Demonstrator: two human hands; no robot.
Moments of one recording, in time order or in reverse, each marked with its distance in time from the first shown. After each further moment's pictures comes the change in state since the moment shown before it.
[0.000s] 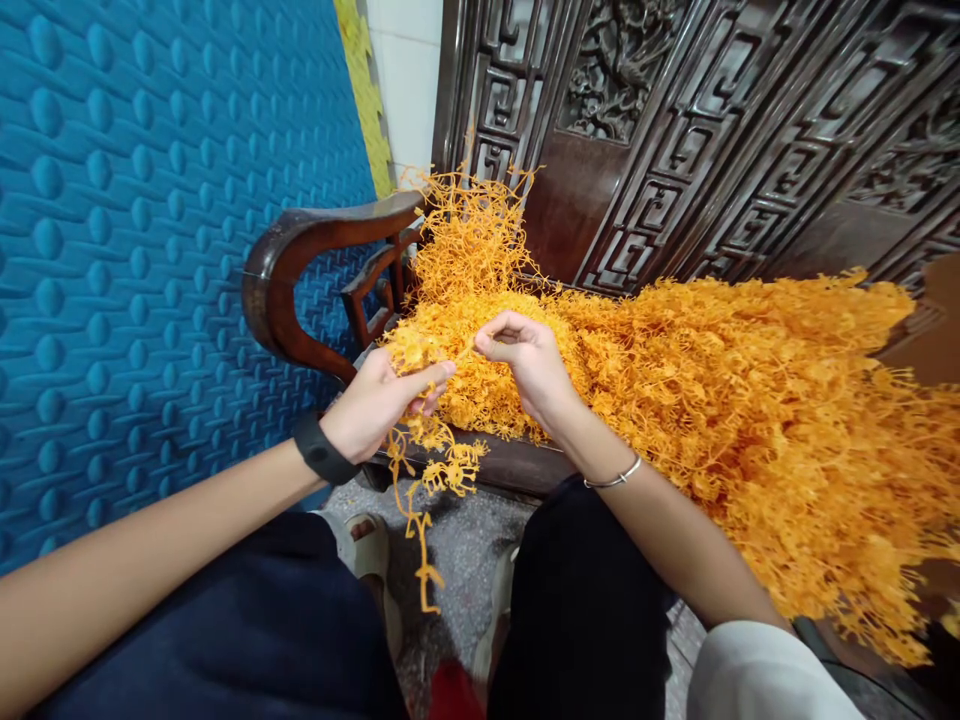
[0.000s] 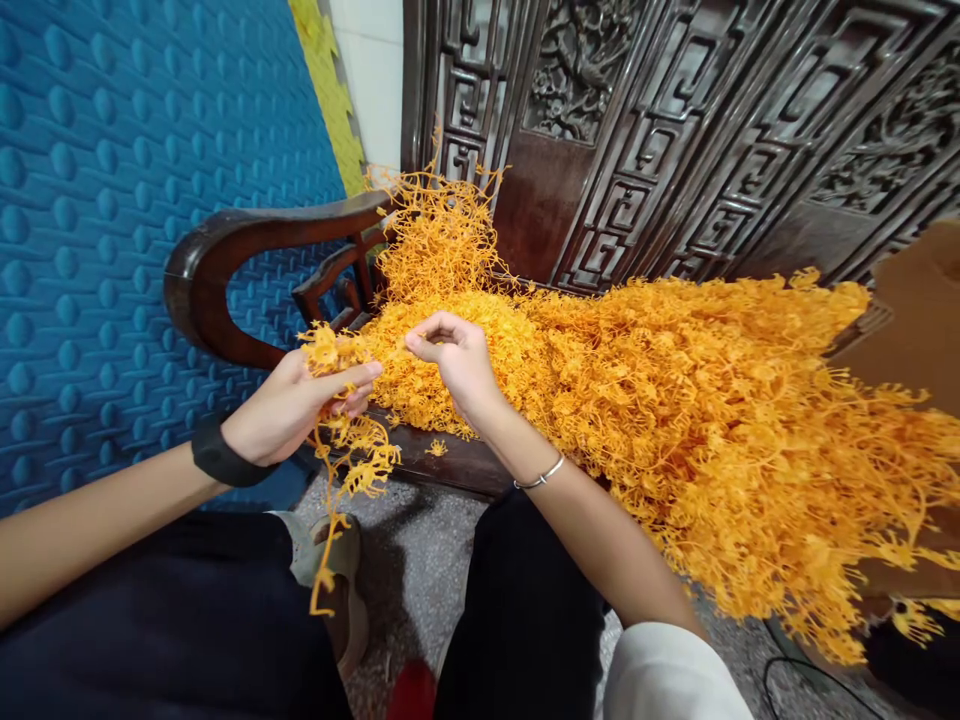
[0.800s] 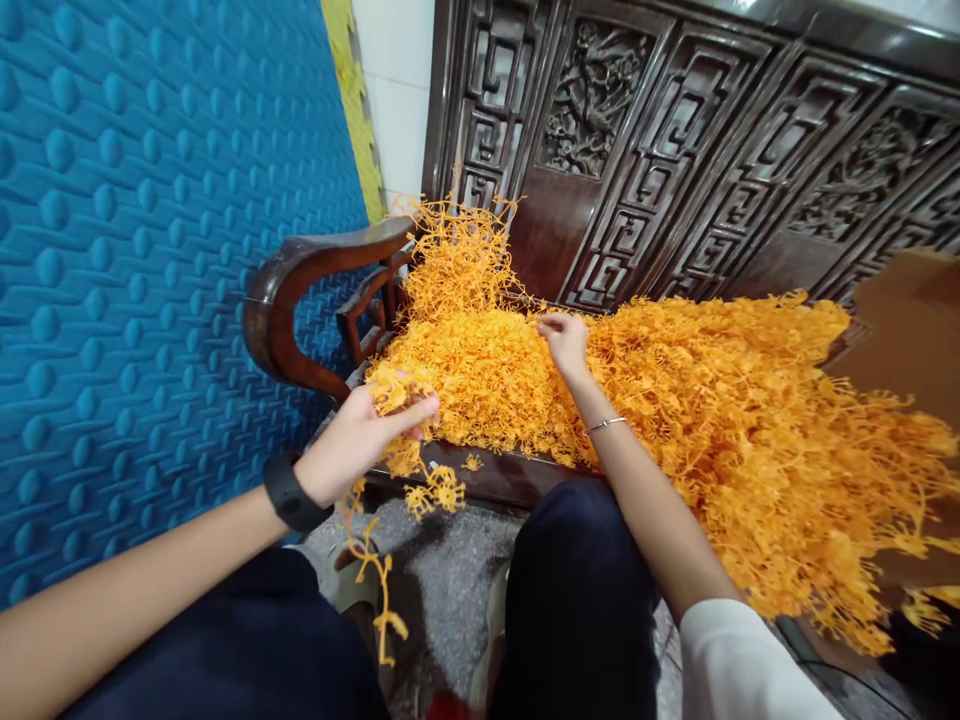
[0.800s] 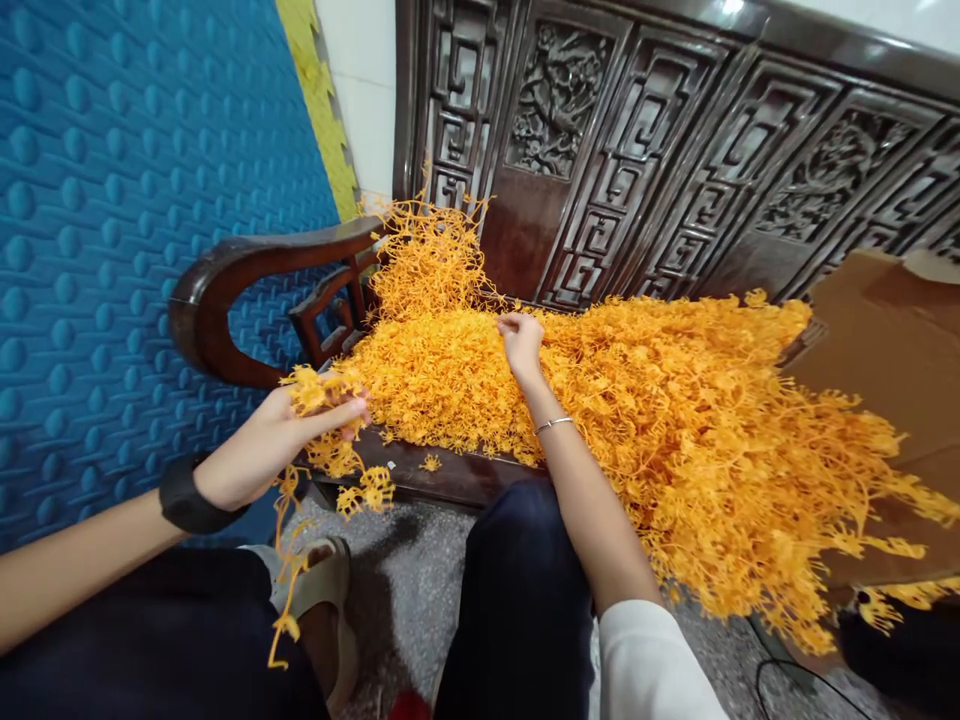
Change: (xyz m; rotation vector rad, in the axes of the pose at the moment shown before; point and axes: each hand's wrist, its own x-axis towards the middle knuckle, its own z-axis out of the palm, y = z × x) left_hand -0.013 -0.010 -0.015 0.120 0.032 -0.053; right_hand 0.081 0.047 -0.111 -0.795 0.411 -0.184
